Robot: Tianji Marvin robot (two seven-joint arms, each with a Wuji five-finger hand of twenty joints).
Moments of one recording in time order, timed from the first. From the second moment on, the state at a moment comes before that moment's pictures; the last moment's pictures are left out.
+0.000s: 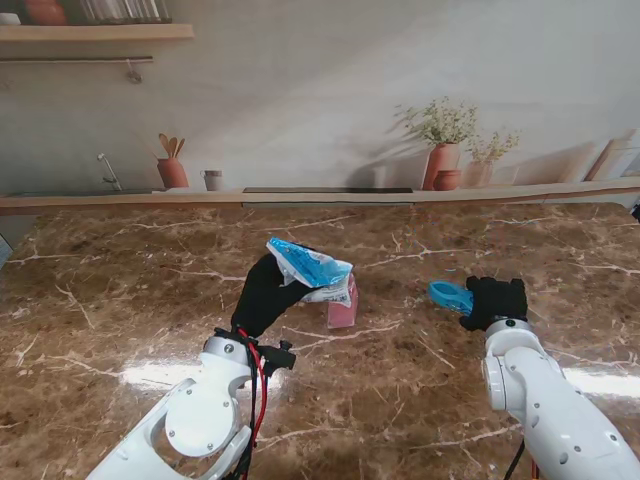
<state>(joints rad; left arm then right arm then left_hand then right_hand) 1.63 -1.25 -1.00 -1.79 0.02 -0.23 0.36 -1.47 -1.04 1.21 -1.29 -1.21 0.34 -0.09 1.15 -0.51 0.56 -0.27 0.72 -0.02 0.82 0.94 0.86 0.09 0.46 1.05 0.81 0.32 0.74 1.10 0.32 0.32 1.15 0.91 0.29 -0.68 0.97 -0.16 0.36 -0.07 0.73 1.01 0.55 -0.11 0.70 0.78 0.64 -0.04 0.56 0.57 0.29 0.07 0.96 0.60</state>
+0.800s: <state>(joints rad) 1.64 -1.25 -1.00 -1.80 0.03 -0.21 0.36 -1.77 -1.09 1.41 -1.83 -1.03 0.19 -0.20 1.15 -0.51 0.56 -0.27 0.71 -0.02 0.85 0.94 0.86 0.09 0.46 1.05 0.81 0.32 0.74 1.10 0.32 0.32 1.15 0.92 0.19 -0.53 0.74 -0.06 0.16 0.09 0.24 0.93 0.30 -0.02 0.42 0.51 0.40 0.00 0.34 0.45 0.16 0.05 0.69 0.64</state>
